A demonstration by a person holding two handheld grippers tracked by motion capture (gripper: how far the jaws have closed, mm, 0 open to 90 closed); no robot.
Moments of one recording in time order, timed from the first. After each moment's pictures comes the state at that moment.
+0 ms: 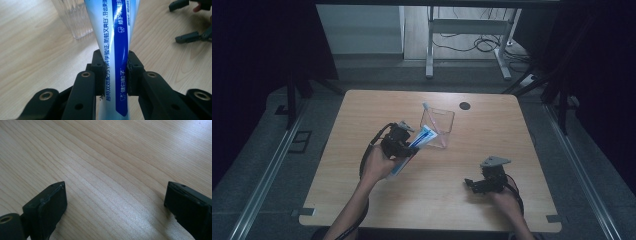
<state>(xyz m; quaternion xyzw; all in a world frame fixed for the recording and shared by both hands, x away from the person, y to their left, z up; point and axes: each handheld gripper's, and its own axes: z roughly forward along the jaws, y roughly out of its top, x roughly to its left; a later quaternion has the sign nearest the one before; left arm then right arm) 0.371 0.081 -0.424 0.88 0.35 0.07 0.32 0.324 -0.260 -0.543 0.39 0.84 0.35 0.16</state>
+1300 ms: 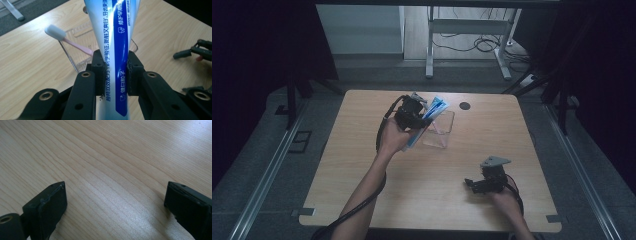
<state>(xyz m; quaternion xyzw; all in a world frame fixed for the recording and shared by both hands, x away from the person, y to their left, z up) 0.431 0.047 -0.382 0.85 0.35 0.11 0.37 0.324 -0.260 -0.543 0.39 0.84 0.35 0.16</state>
